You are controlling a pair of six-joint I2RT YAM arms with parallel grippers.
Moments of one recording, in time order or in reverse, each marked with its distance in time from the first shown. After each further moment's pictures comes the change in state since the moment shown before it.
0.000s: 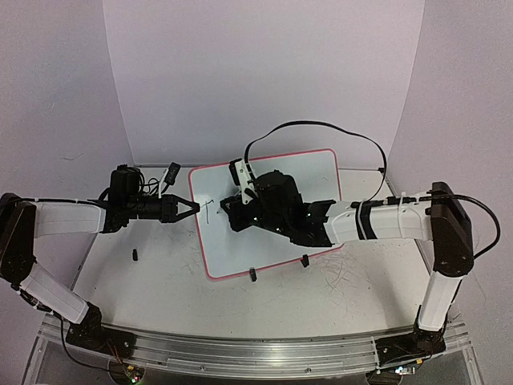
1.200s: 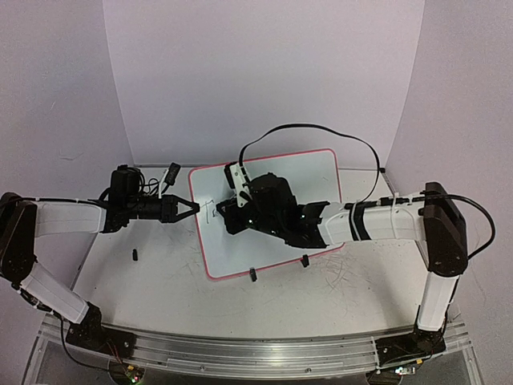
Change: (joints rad) left arm 0.002 0.006 0.001 -0.001 0.001 0.002; right arm 0.007 0.039 0.030 -0.010 -0.004 0.010
